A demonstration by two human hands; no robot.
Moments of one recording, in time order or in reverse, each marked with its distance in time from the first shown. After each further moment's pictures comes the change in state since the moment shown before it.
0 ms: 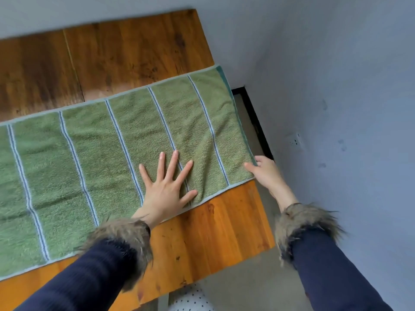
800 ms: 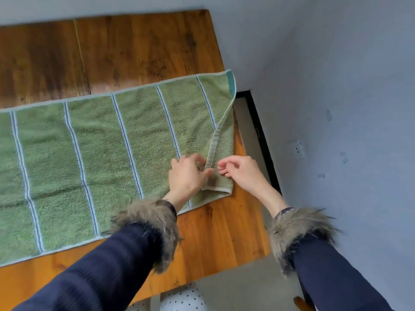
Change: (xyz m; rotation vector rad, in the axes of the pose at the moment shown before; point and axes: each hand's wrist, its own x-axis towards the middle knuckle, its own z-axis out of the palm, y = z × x) left_hand 0.038 0.049 -0.051 -0.705 -0.016 -0.365; right_hand -0.024 -0.051 0.021 -0.020 -0.150 -0.359
